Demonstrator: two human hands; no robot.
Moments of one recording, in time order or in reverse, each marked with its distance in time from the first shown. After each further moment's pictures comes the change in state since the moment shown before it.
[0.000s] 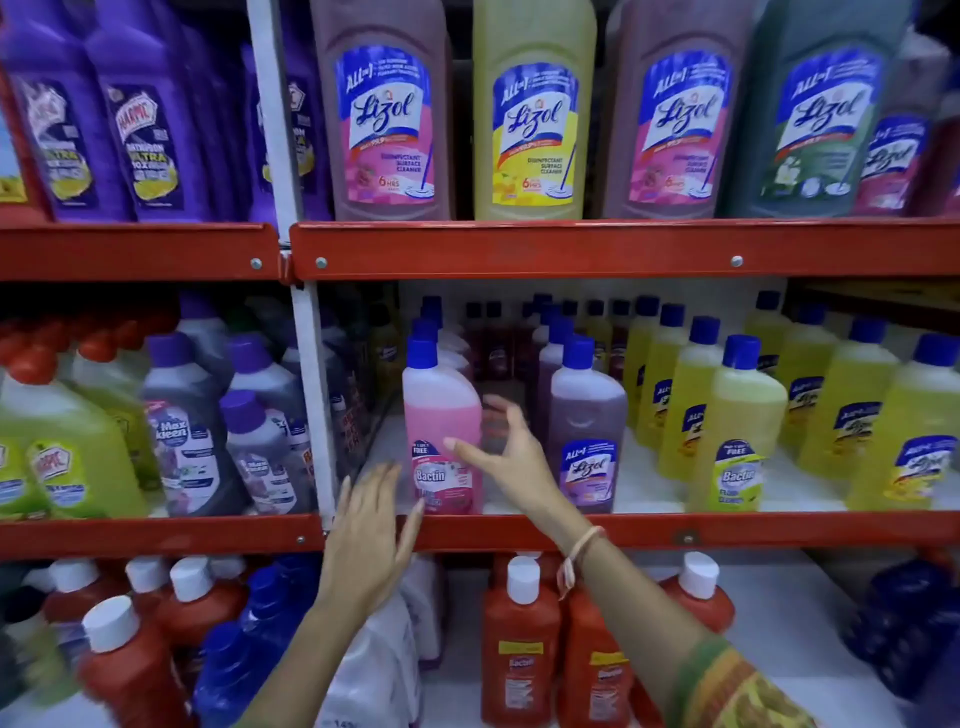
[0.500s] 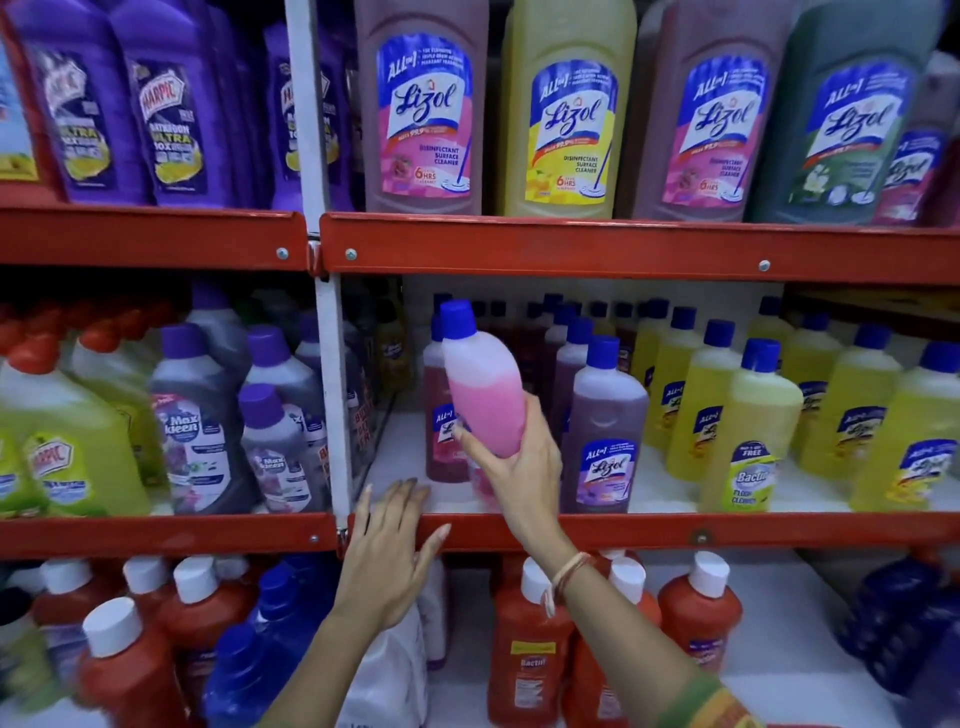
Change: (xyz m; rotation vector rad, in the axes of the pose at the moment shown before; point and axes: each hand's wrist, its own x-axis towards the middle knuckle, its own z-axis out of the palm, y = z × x) left_hand -0.013 -0.020 0.019 0.052 -0.101 0.110; right_hand -0.026 -0.020 0.032 -0.253 0.409 -0.227
